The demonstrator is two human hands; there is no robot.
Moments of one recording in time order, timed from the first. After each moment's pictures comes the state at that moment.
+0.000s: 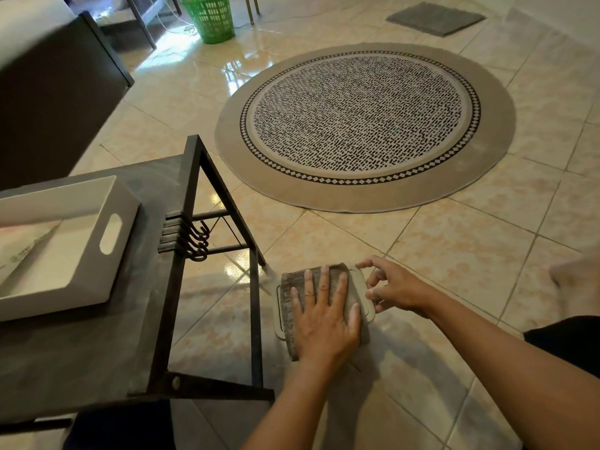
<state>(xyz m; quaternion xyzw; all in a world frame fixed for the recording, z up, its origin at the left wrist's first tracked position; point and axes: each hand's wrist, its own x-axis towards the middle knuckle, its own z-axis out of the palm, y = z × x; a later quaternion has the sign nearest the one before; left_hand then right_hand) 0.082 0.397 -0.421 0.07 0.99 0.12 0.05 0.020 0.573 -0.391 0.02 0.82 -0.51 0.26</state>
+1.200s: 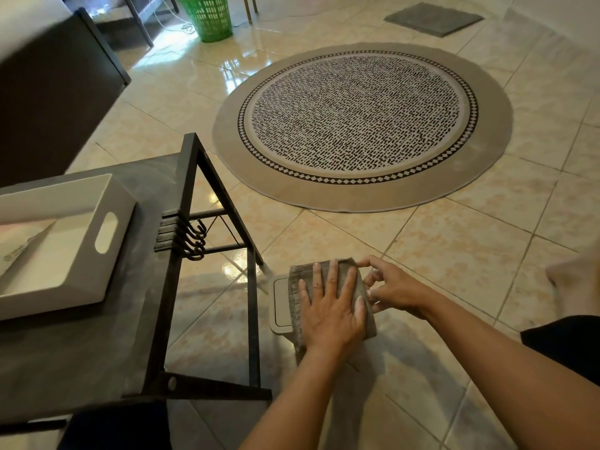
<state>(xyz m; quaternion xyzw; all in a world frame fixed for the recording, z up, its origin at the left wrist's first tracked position) 0.069 0.412 -0.412 0.08 0.99 0.10 0.10 0.022 0.571 -0.389 0.03 0.79 -0.55 0.28</state>
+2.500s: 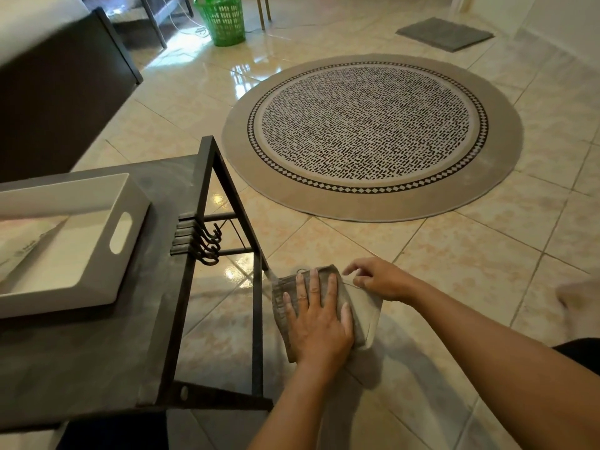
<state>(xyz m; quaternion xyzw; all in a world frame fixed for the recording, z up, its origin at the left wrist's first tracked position) 0.069 0.385 -0.412 0.00 0.99 0.12 0.07 -0.023 0.541 -0.383 -0.06 0.89 -0.35 0.27</state>
